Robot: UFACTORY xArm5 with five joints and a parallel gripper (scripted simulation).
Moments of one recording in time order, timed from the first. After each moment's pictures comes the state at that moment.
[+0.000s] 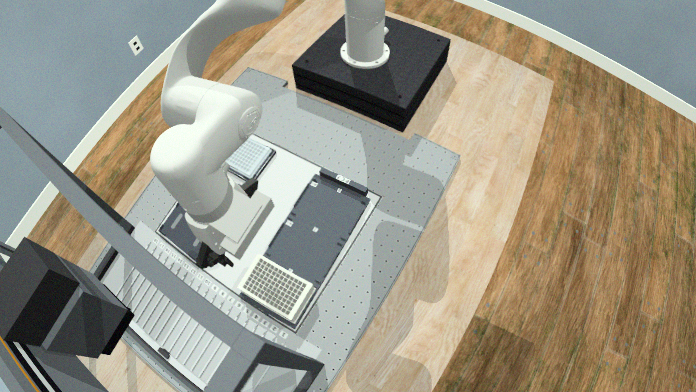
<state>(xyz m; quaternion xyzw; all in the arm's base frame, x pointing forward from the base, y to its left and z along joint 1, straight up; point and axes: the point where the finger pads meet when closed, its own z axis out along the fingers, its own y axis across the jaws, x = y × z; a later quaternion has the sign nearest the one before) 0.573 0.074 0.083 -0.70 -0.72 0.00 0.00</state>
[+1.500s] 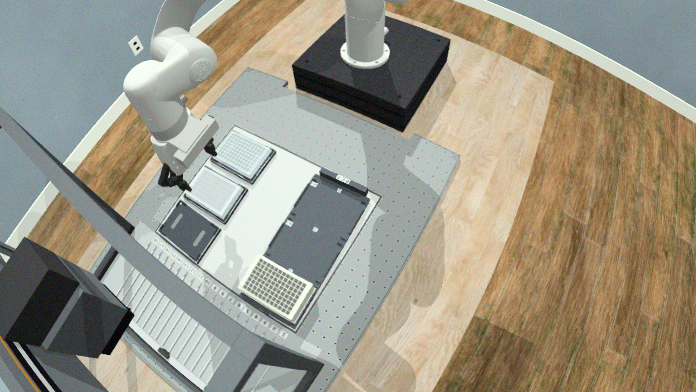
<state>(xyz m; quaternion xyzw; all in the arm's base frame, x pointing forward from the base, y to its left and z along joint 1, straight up) 0.499 -0.107 0.063 -0.70 -0.72 0.00 0.00</state>
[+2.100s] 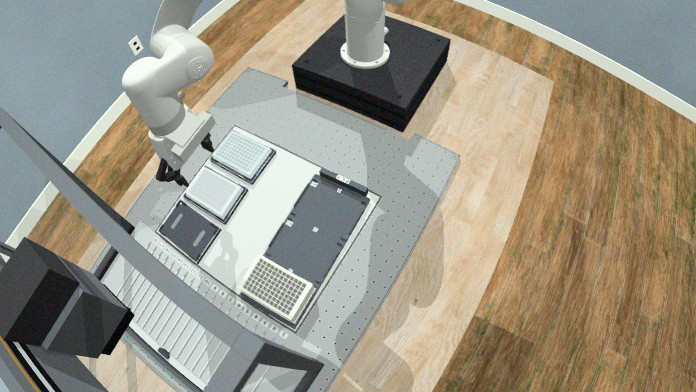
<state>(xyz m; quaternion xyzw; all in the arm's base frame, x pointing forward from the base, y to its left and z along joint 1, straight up) 0.493 -0.123 0.059 -0.70 -0.72 0.00 0.00</state>
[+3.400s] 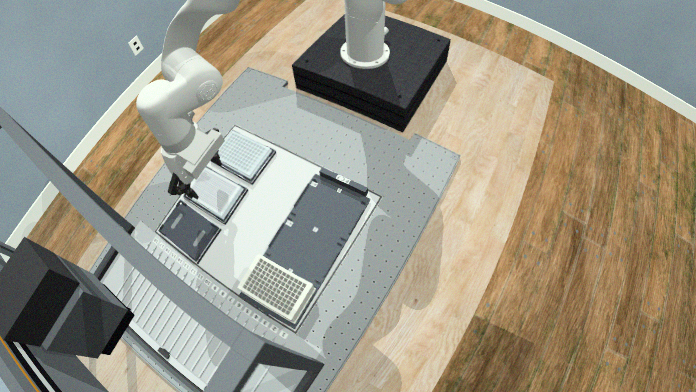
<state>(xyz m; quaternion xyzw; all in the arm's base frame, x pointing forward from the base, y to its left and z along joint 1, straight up) 0.492 -0.123 0.003 -0.70 -0.72 0.00 0.00</state>
